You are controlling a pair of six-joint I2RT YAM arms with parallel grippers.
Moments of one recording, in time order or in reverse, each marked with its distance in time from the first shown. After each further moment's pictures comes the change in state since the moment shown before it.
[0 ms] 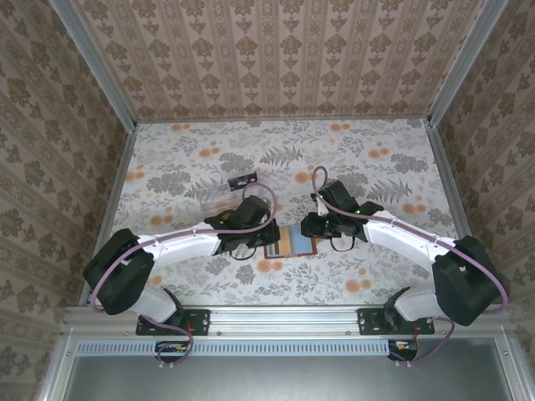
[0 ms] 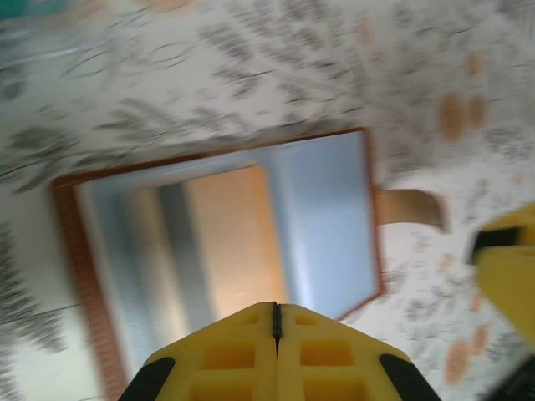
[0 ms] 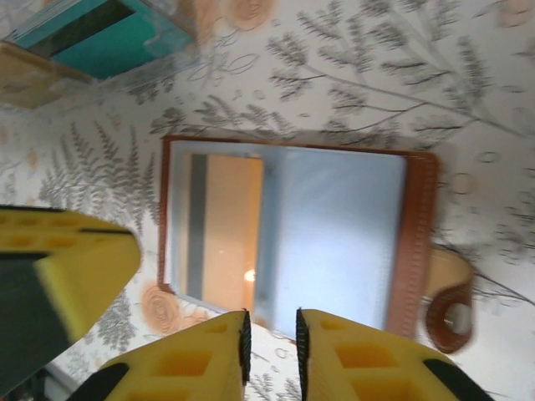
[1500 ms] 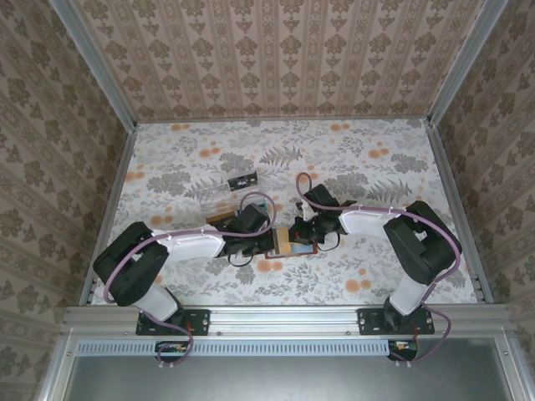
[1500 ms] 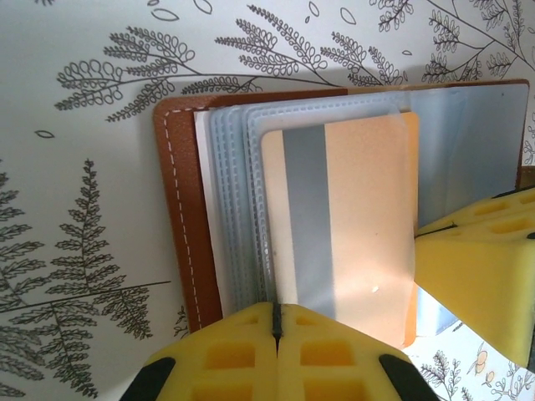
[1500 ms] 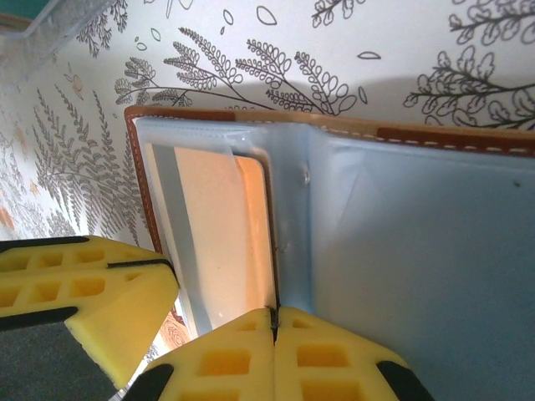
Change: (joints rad) left arm 0.004 0.080 -0.047 0.017 -0.005 -0.032; right arm -0.001 0.317 0.029 0.190 -0.229 0.093
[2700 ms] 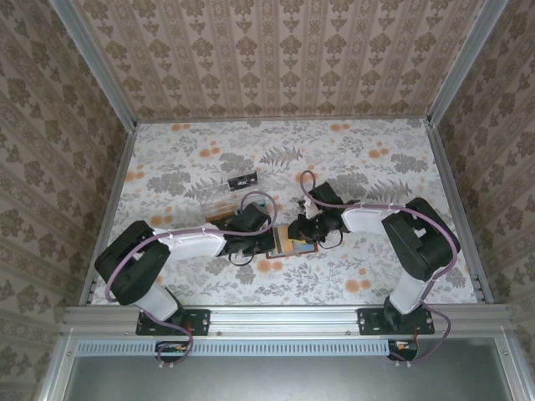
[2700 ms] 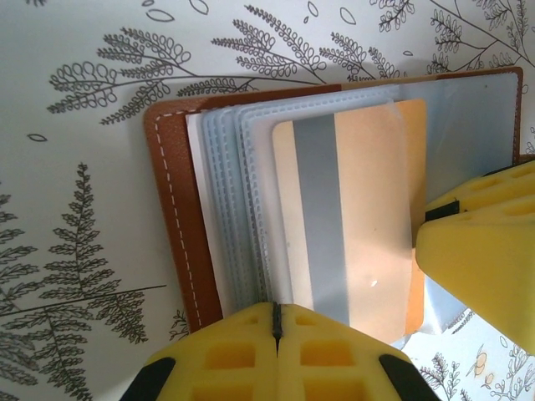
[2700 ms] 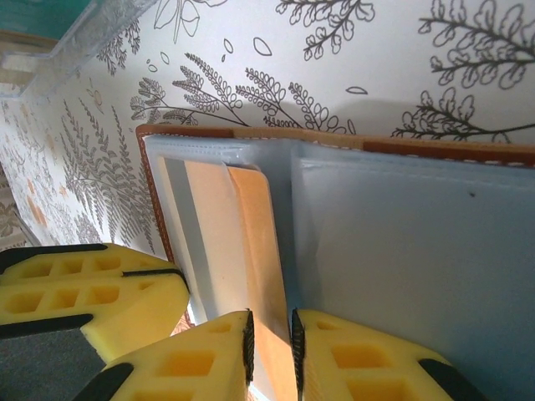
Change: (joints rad) left arm 0.002 0.013 0.017 -0.015 0.003 0.000; right arm -0.053 0.029 -0.018 0.064 -0.087 -0.009
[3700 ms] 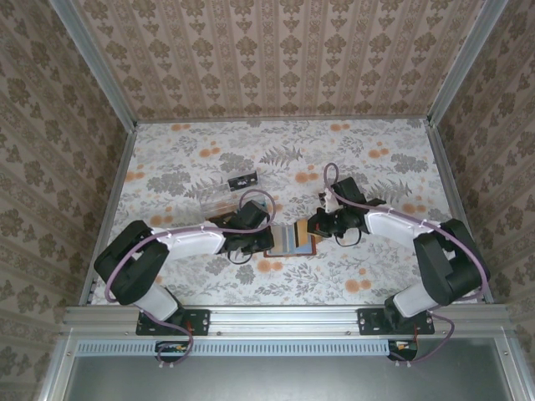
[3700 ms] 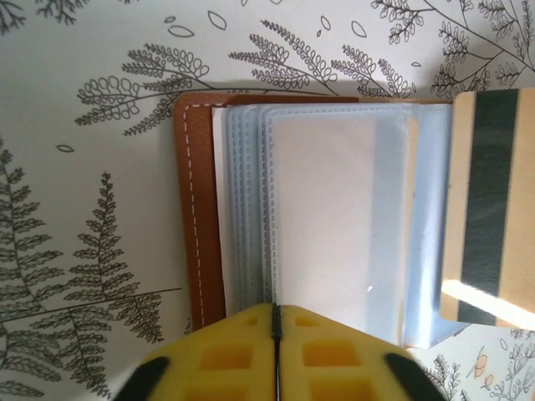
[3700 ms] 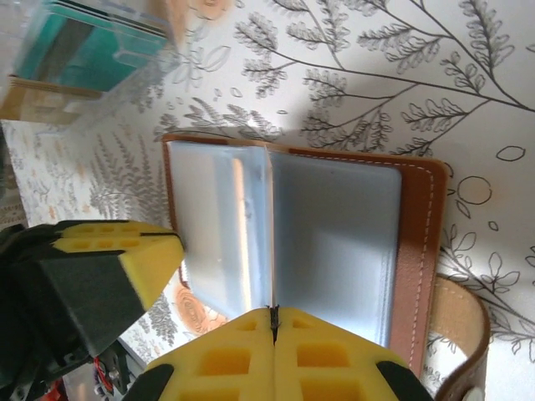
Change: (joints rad) left arm 0.026 -0.010 0.016 -0.037 0.016 0.007; right arm -0.124 -0.246 -0.063 -0.145 0.042 -0.059
